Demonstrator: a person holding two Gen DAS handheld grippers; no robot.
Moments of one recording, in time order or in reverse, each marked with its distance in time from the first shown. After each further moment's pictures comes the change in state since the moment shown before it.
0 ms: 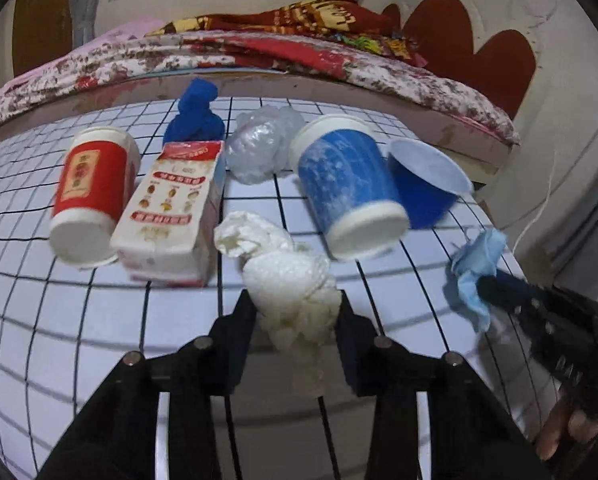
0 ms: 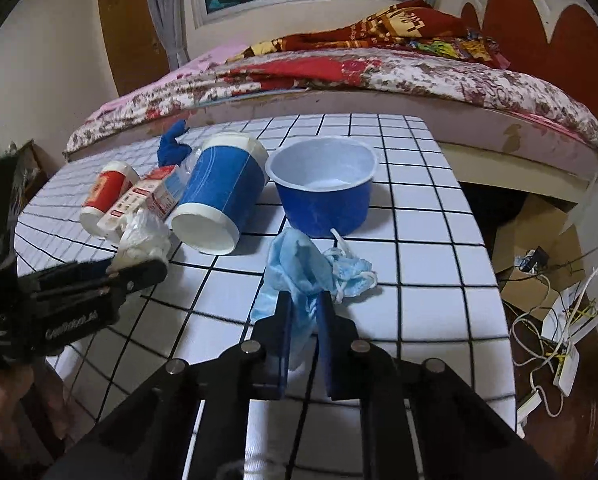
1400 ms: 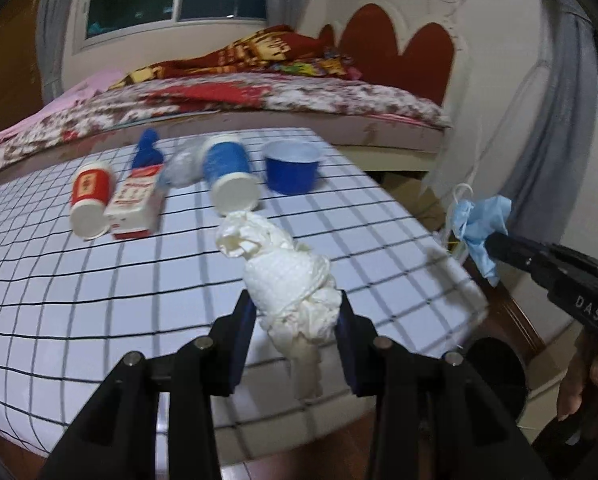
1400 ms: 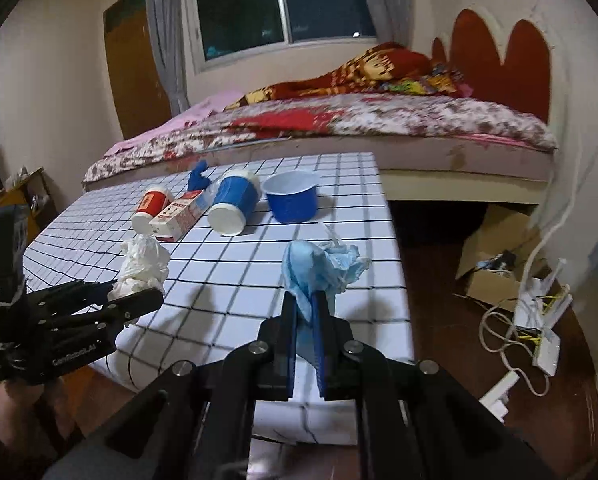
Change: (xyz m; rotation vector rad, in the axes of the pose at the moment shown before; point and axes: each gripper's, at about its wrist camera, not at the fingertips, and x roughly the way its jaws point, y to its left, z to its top) left arm -0.092 -0.078 -0.064 0.157 -0.109 -0.087; right arm -0.149 -0.025 -0.075 0.027 -0.171 -0.035
